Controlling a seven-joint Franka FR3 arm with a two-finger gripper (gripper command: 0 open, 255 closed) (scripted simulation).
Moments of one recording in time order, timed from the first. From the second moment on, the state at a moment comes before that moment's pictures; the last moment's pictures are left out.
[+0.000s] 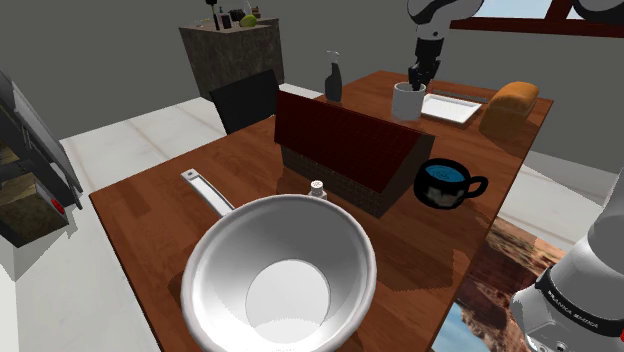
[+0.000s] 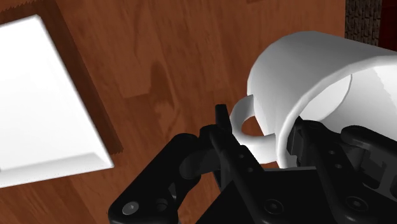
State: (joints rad) arm -0.19 0.26 -0.26 -1.63 0.06 1.90 -0.44
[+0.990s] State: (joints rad) arm -0.16 0.03 -0.26 -1.78 -0.01 1.82 -0.40
